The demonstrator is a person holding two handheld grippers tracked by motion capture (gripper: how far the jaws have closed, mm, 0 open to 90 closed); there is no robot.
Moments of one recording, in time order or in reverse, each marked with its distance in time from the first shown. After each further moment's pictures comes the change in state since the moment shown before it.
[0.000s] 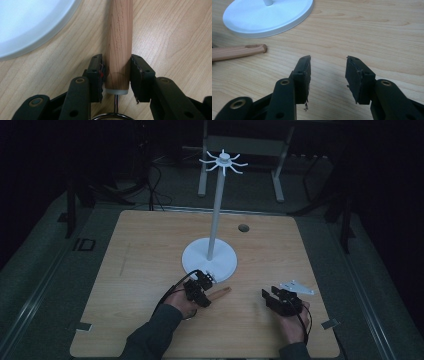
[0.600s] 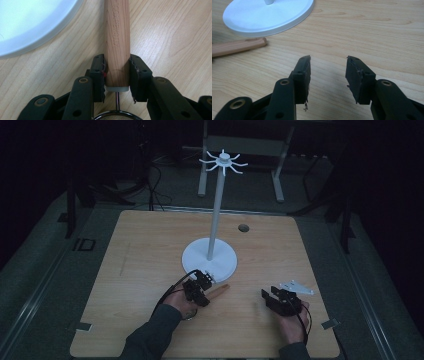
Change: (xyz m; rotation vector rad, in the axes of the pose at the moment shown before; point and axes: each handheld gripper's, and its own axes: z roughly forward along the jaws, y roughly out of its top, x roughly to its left) left arm 0.001 -0.001 -0.001 0.005 0.012 0.004; right arm 0.000 0.000 0.001 0.002 0.002 0.001
